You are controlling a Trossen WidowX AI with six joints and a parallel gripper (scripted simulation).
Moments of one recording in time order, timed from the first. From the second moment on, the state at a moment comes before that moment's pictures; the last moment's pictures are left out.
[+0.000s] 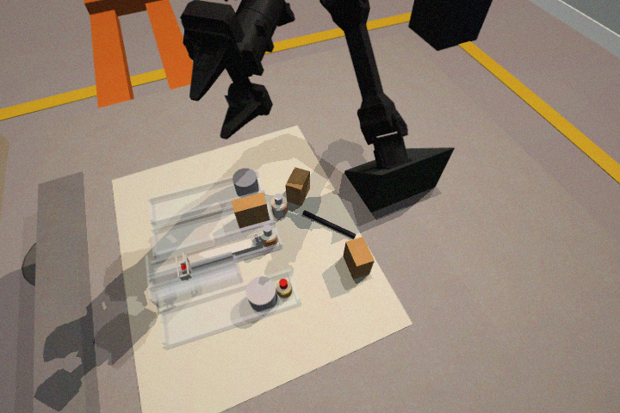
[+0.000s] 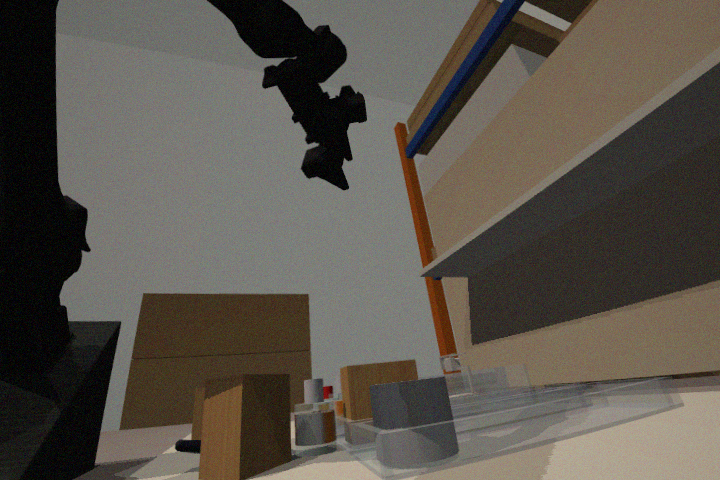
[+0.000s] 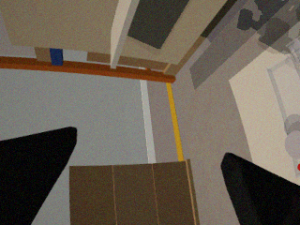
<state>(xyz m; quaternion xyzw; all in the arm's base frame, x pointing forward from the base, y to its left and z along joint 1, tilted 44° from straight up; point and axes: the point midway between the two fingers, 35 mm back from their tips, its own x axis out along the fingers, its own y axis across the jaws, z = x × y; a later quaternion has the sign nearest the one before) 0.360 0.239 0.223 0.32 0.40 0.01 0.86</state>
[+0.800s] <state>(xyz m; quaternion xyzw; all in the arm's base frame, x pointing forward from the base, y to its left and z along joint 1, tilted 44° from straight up) 0.283 -0.016 0.068 -0.23 0.64 -0.28 0.68</state>
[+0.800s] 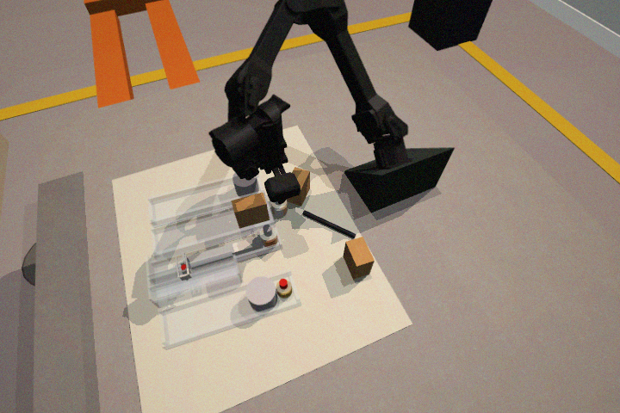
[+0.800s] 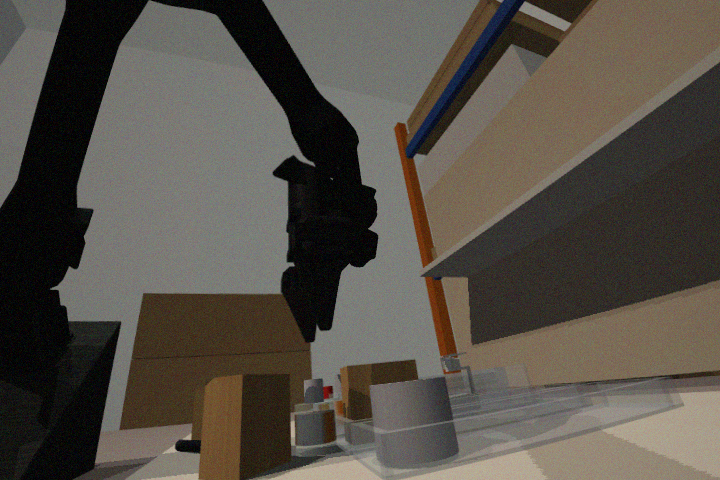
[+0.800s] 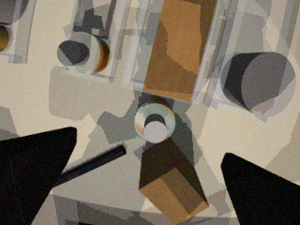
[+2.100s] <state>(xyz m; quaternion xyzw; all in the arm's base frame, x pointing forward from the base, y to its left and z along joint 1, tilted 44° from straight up) 0.280 -0.064 0.021 -0.24 0.64 -0.28 0.67</state>
